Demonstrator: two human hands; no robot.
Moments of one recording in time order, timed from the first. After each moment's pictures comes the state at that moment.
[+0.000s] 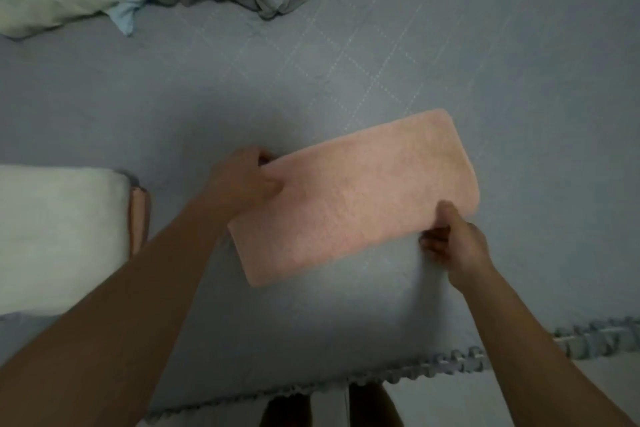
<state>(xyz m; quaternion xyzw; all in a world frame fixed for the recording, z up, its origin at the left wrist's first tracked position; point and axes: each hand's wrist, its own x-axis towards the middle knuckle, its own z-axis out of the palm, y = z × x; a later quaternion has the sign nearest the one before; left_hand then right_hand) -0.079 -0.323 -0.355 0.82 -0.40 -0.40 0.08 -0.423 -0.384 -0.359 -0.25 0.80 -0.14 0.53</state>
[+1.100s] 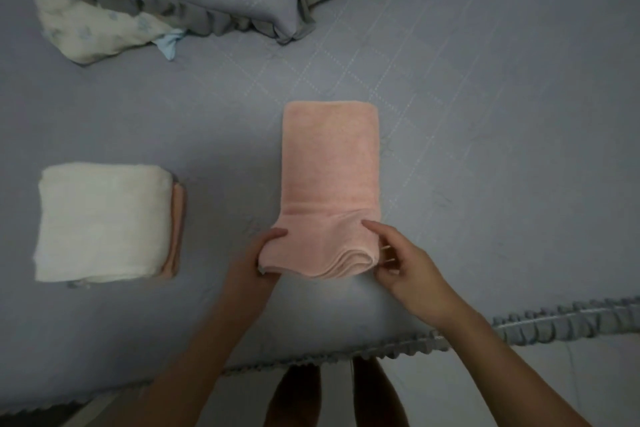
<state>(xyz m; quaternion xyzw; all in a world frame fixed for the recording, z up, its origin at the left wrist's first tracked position) -0.159 -0.167 -0.278 0.76 -0.33 -0.43 0.35 -0.391 -0.299 -0.254 -0.65 0.46 -0.02 0.60</state>
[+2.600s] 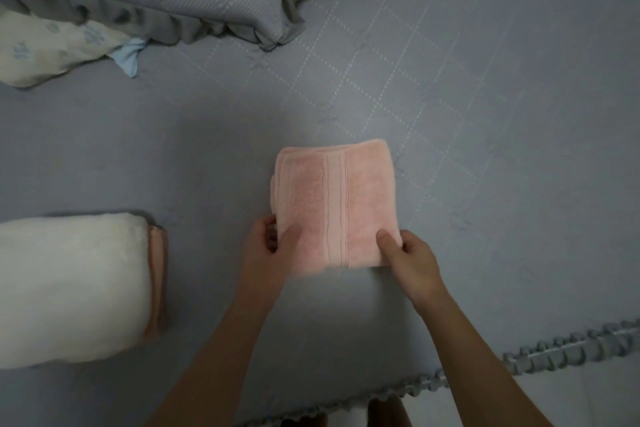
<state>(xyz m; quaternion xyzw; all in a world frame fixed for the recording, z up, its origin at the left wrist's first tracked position) -0.134 -0.259 -0.357 0.79 -0.16 -0.44 0.39 -0.344 -0.346 -0.341 -0.48 0.70 -0.07 0.52</state>
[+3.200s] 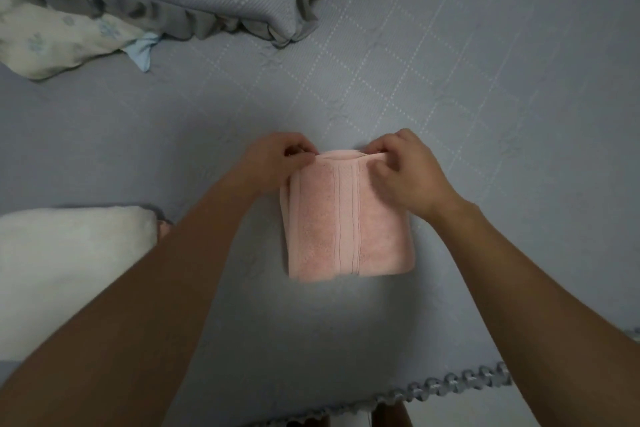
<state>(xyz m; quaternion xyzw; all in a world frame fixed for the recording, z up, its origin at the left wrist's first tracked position) -0.048 -0.385 -0.336 0.73 -0.49 -0.45 0.18 -0.284 -0.458 -0.320 -0.78 0.49 -0.05 0.38</state>
